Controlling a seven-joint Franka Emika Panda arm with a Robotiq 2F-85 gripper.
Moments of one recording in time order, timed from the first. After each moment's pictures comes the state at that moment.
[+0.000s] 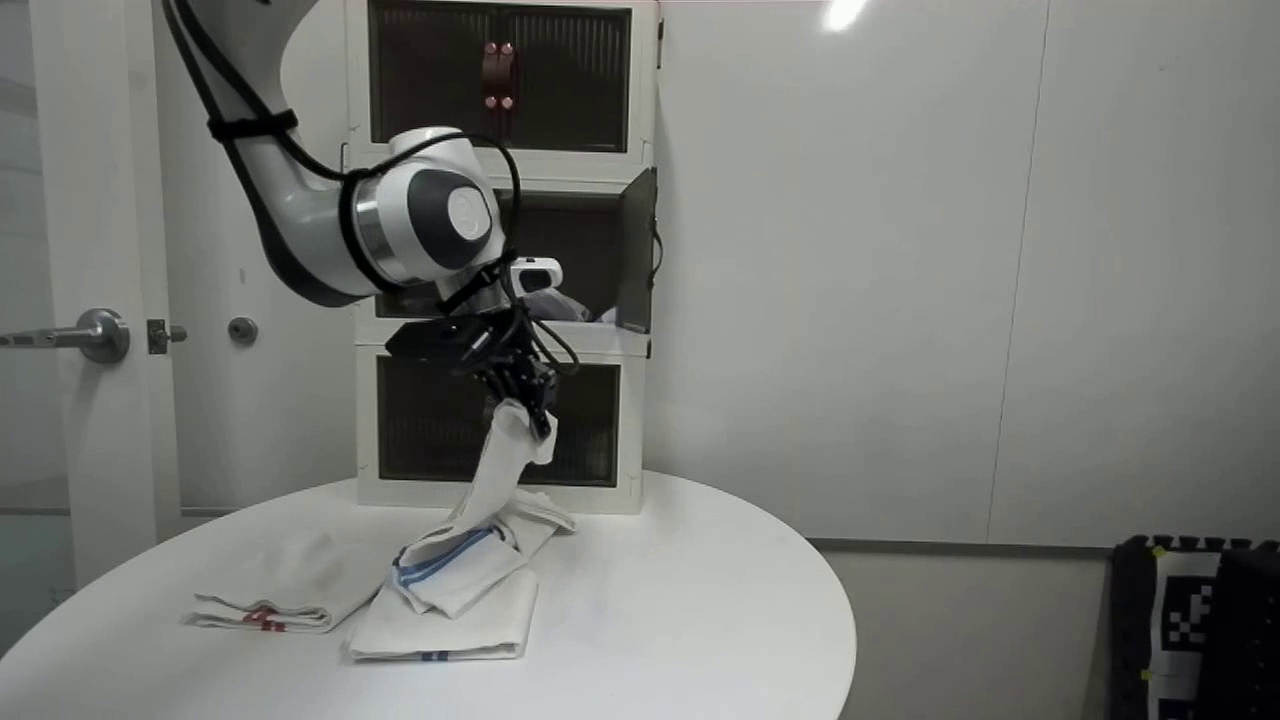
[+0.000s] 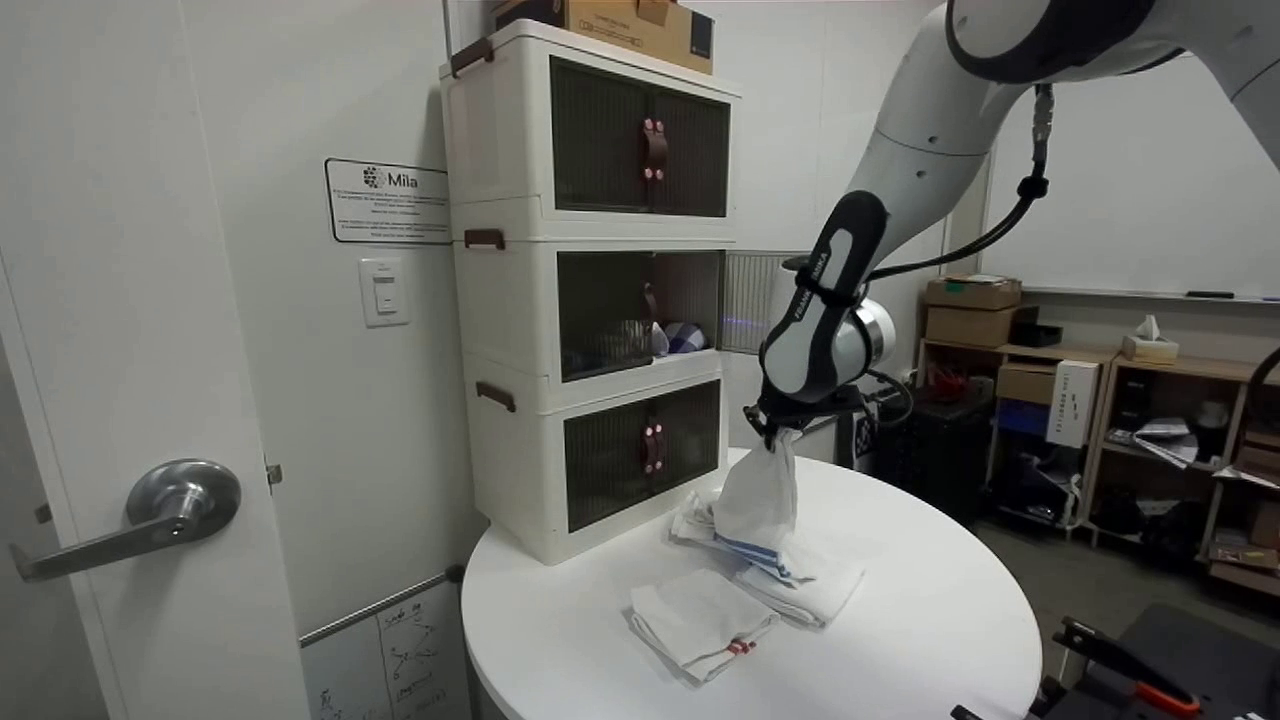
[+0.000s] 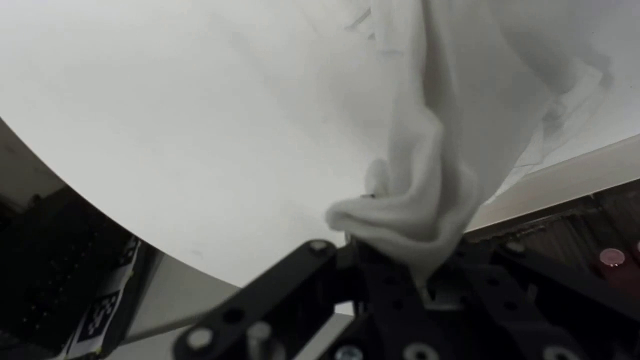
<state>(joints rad) 0.12 0.55 -0.33 -2.11 -0.18 3.02 0.46</state>
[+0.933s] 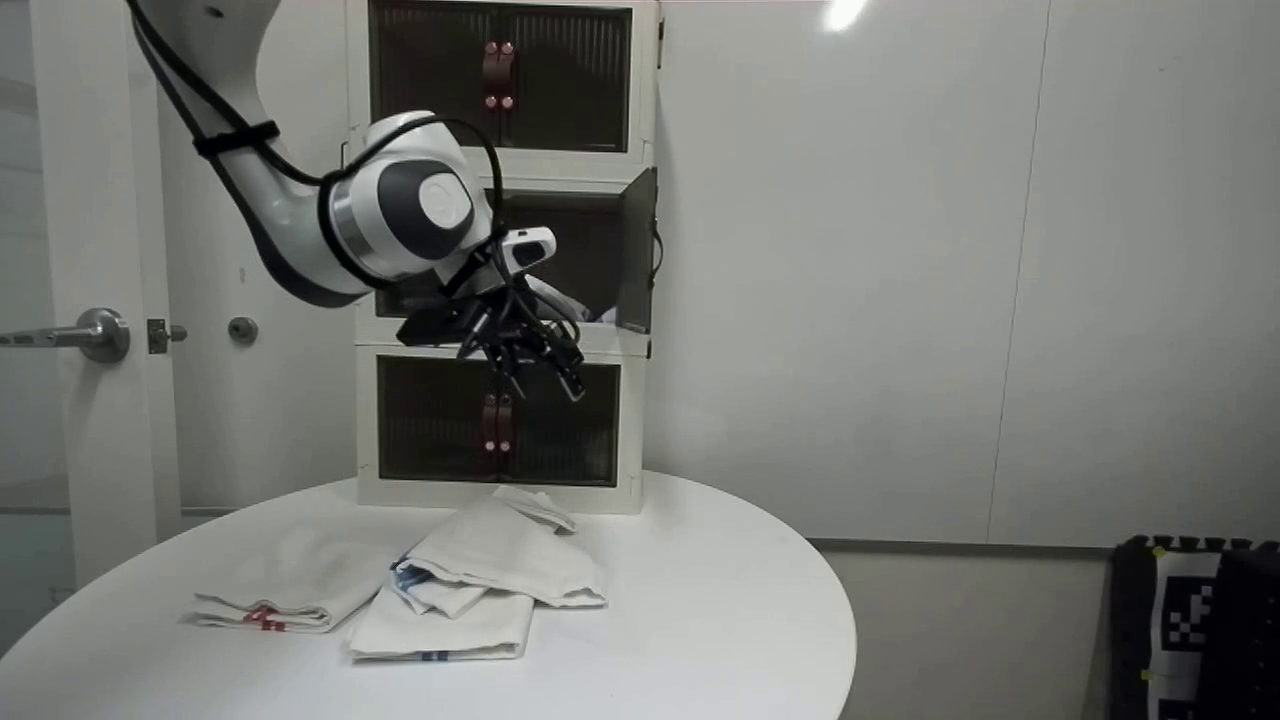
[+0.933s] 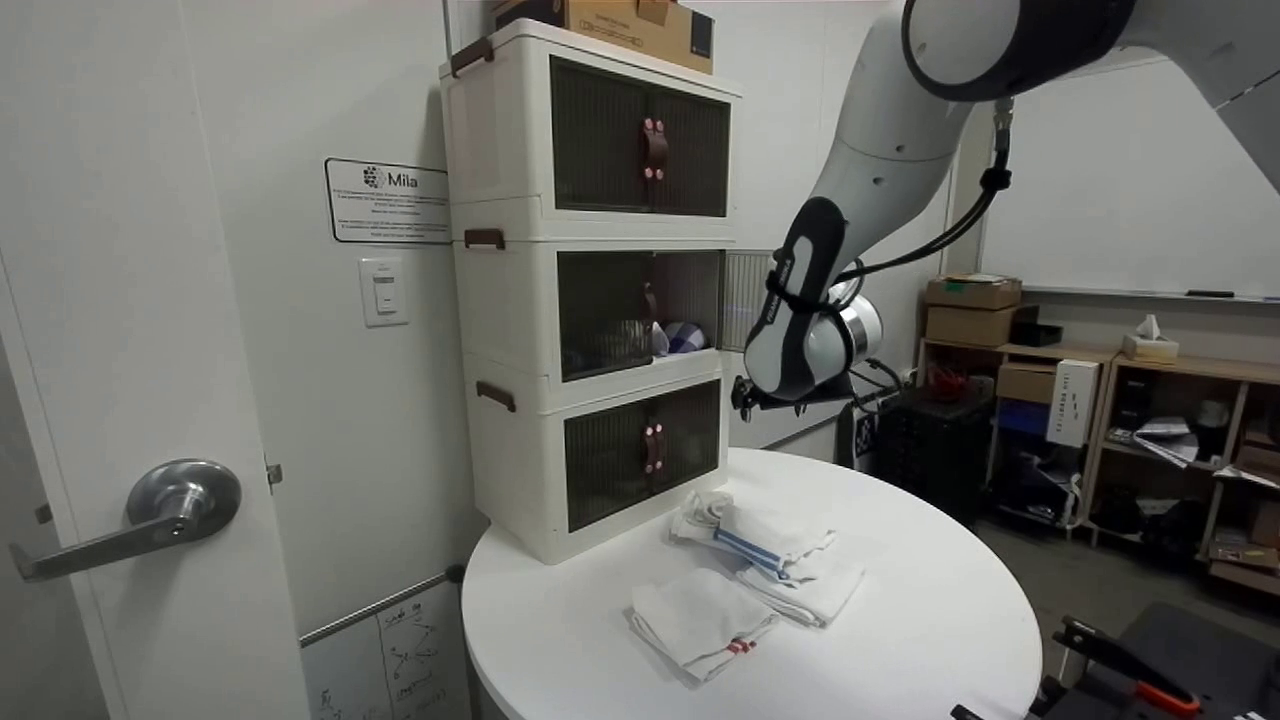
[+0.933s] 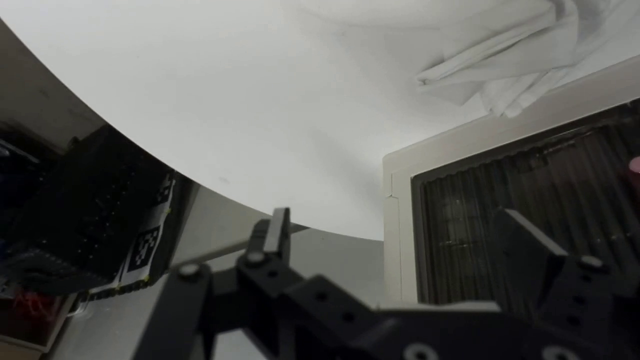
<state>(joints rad) 0.45 0.61 -0.64 -2.10 0.05 3.10 0.42</state>
